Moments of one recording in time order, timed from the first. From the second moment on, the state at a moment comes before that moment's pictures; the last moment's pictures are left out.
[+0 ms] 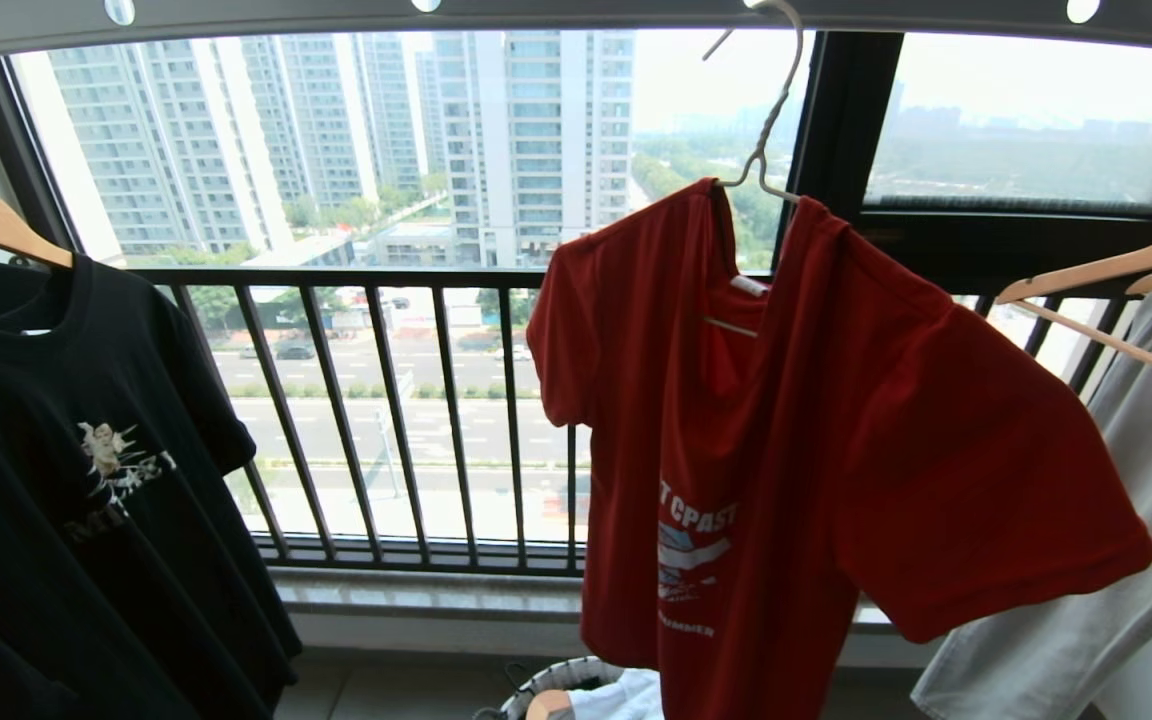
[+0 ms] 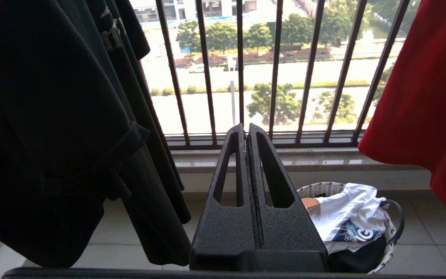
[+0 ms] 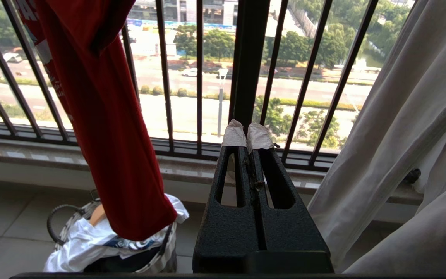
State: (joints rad) left arm -0.01 0.00 -0.01 0.02 -0.03 0.04; right arm 0.01 0.00 0.00 0.01 0.02 -0.03
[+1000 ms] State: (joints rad) left arm -0.01 0.00 -0.01 0.03 -0.03 0.04; right arm 0.01 0.00 0.00 0.01 0.02 -0.03
